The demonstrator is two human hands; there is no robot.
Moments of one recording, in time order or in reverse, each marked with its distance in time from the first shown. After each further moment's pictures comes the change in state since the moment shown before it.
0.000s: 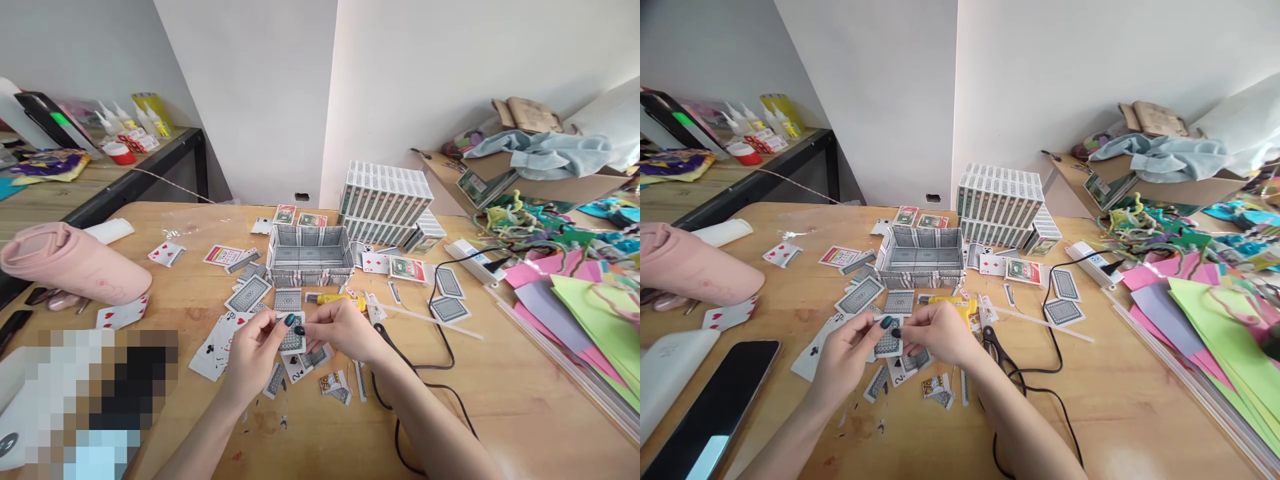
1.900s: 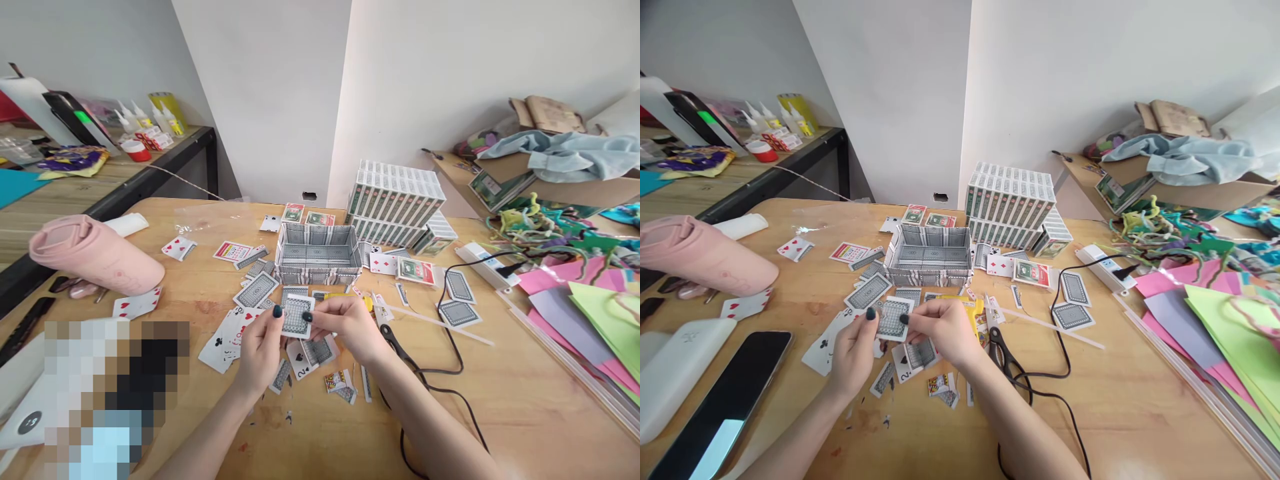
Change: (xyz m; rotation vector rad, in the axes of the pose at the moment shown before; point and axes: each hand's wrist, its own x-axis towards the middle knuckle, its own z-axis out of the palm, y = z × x) left_hand -0.003 -0.013 0.006 0.008 0.102 0.125; right_hand 0.001 -0.002 0.008 0.191 0.113 -0.090
